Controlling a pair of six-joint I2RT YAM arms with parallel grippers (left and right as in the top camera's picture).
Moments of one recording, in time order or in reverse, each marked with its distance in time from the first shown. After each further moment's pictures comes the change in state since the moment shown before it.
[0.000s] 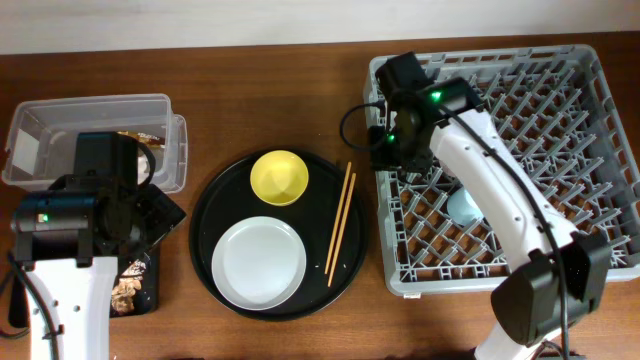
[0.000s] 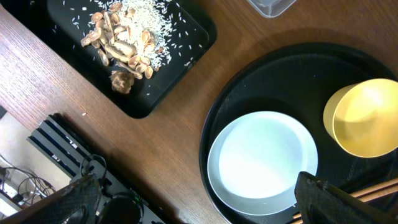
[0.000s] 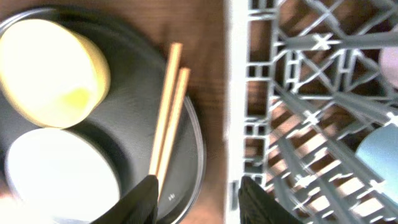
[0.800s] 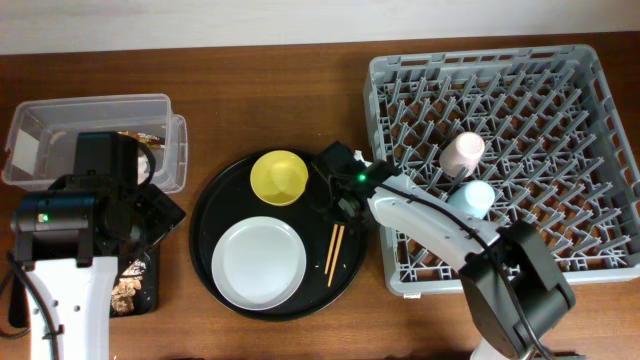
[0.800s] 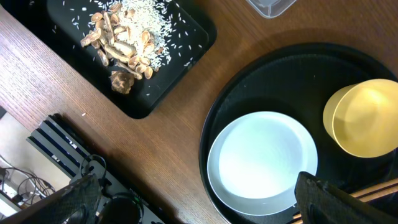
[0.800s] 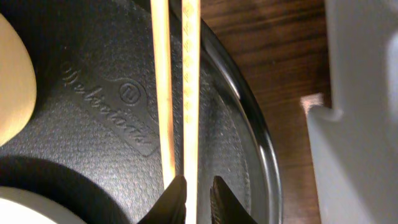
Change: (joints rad) left arm 0.000 0.000 0.000 0.000 0.000 0.000; right arm 0.269 0.015 -0.504 0.499 0.193 0.498
